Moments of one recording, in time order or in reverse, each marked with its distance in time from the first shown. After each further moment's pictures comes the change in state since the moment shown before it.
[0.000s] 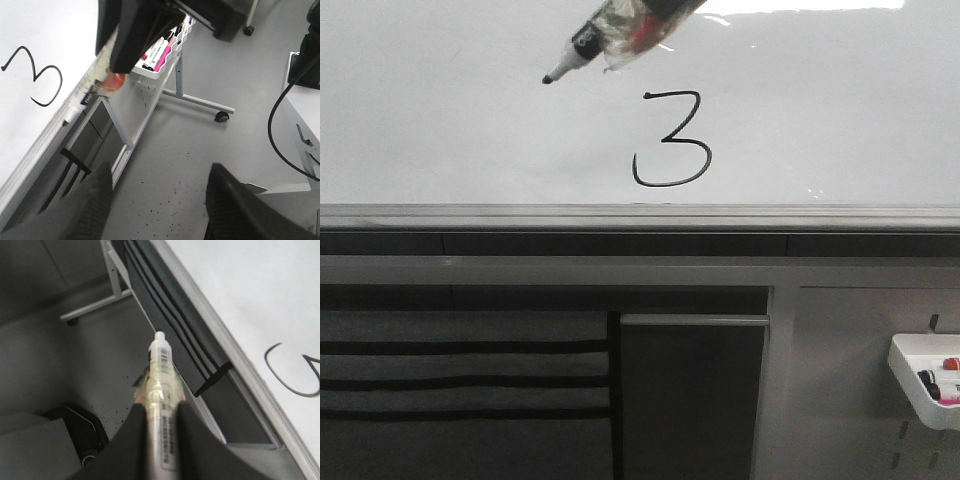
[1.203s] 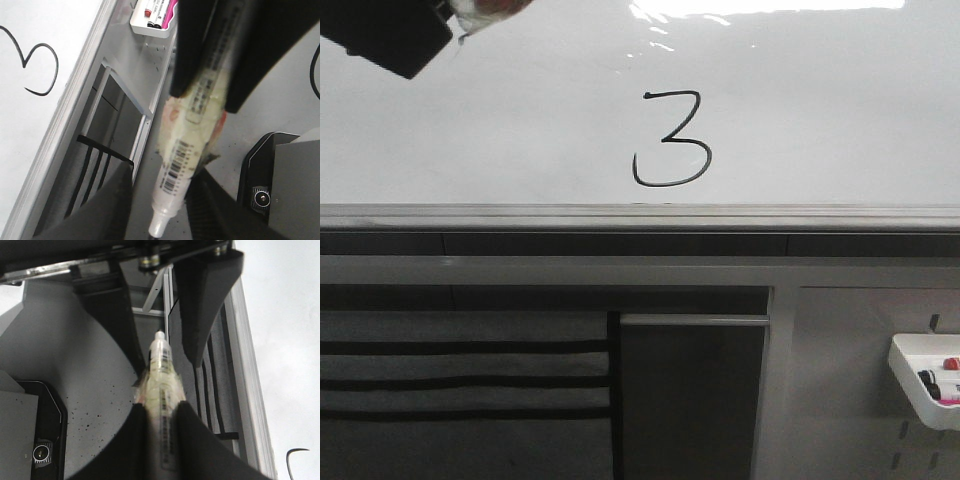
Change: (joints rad) left arm 0.000 0.199 0.000 0.062 -0.068 0.203; right arm 0.196 -0.035 0.000 0.000 -0.032 -0.324
